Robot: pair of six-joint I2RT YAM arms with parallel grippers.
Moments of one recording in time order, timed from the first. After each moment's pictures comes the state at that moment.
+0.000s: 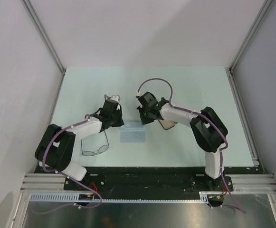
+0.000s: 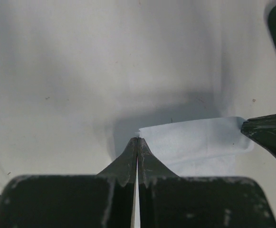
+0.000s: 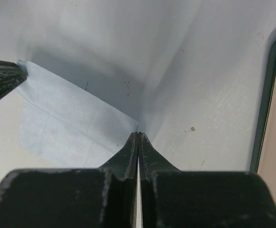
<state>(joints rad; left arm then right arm) -0.46 1.54 0.78 -0.09 -0.02 -0.46 0.76 1.96 1.40 -0.41 -0.02 0.37</state>
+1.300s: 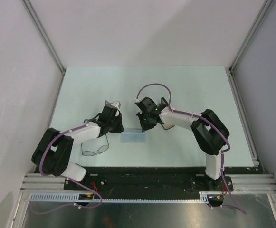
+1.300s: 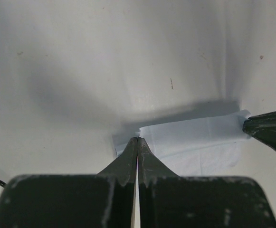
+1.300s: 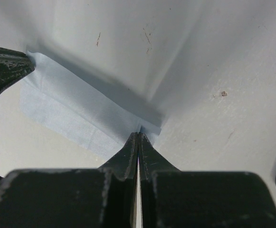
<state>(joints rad) -0.47 1.47 0.69 -0.10 0.05 -0.46 0.81 1.92 1.33 -0.45 -0.06 0.40</state>
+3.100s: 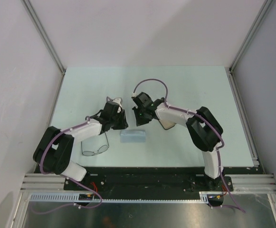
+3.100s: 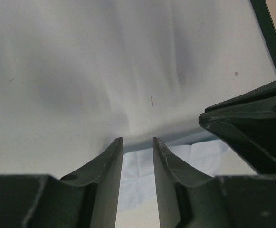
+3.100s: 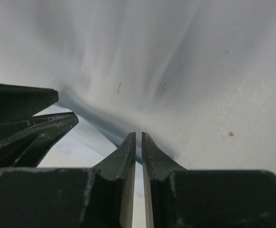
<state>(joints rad) -0.49 1.48 0.75 -0.11 0.06 -0.47 0.80 1.99 1.46 -0.45 -0.06 0.44</state>
